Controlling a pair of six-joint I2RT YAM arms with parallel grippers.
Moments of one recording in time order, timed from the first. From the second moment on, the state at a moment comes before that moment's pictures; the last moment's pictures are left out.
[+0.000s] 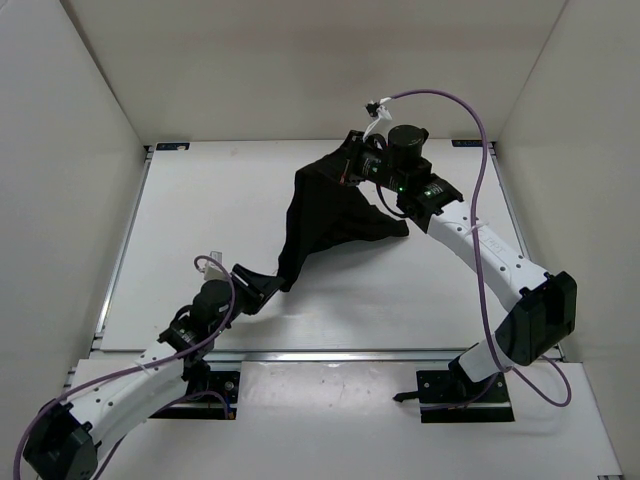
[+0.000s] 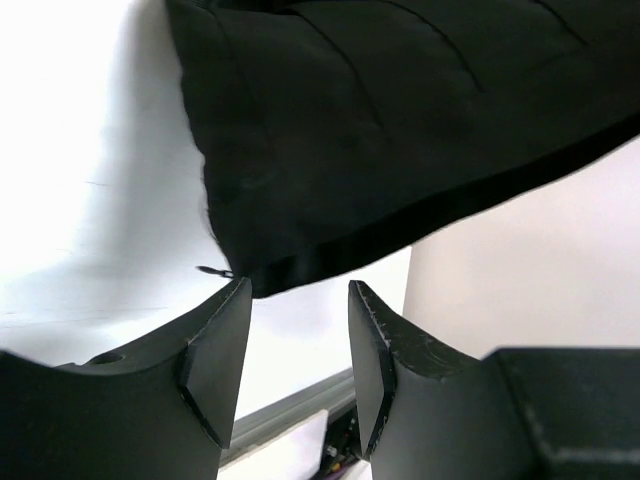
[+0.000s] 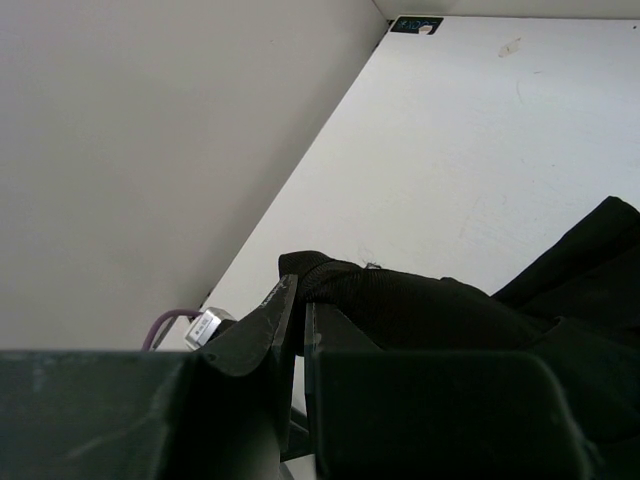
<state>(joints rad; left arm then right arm) -0.65 0.61 0.18 0.08 -0.10 -1.31 0.55 1.51 1.43 -0.04 -0.37 0.62</state>
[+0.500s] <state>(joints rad) -0.67 0.74 0.16 0.09 -0.12 -1.31 0.54 1.51 1.43 -0.04 -0.38 0.62</state>
